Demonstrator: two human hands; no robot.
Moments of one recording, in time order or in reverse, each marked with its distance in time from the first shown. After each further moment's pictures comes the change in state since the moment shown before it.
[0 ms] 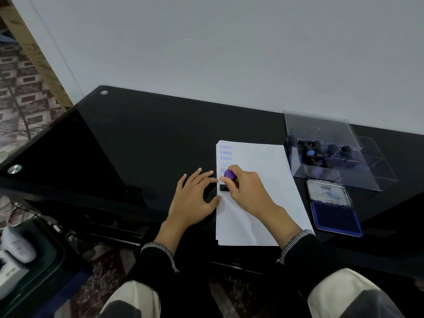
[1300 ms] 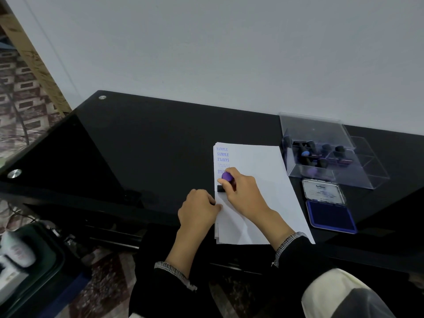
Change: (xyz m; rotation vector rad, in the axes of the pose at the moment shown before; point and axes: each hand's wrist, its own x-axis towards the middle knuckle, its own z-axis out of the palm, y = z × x) left_hand -0.013 0.066 -0.029 -0.187 -0.172 -0.563; right_hand -0.008 -0.002 0.004 0.102 0.049 0.029
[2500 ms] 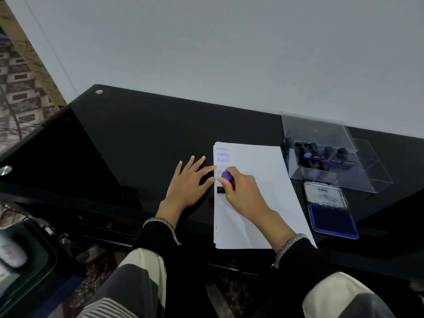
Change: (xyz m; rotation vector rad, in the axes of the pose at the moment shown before) left_hand 0.094 -0.037 -0.002 0.340 0.040 0.491; right_hand 0.009 0.000 0.002 -0.034 -0.008 0.006
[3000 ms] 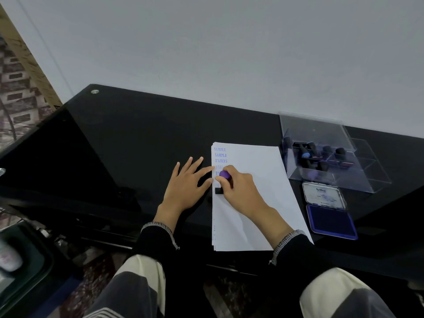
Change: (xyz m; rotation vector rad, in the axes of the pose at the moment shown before) left_hand 0.000 0.000 0.003 0.023 0.033 -0.003; right_hand 0.007 0.001 -0.001 0.026 -0.023 0.009
